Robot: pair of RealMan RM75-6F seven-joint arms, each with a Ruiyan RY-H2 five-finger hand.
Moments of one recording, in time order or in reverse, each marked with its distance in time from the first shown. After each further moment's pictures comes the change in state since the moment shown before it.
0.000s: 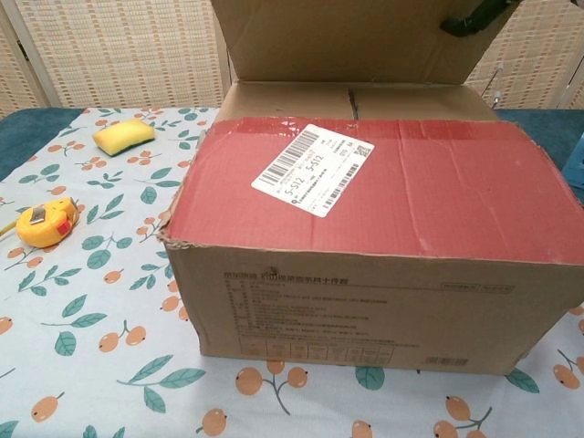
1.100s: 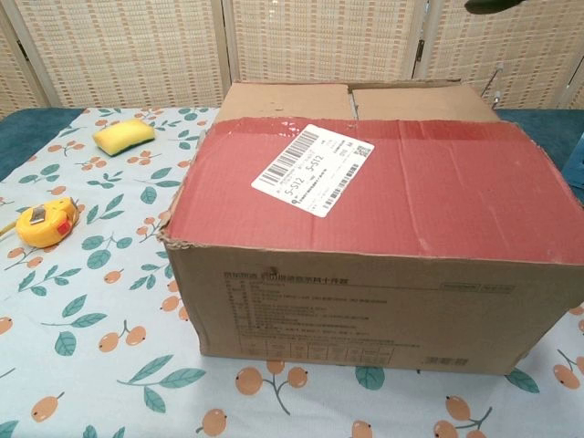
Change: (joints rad) left arm -0.059 -0.048 -0.034 0.060 -0.148 -0.139 0.076; right arm -0.167 0.389 0.025 -0.168 -0.262 -0.386 0.837
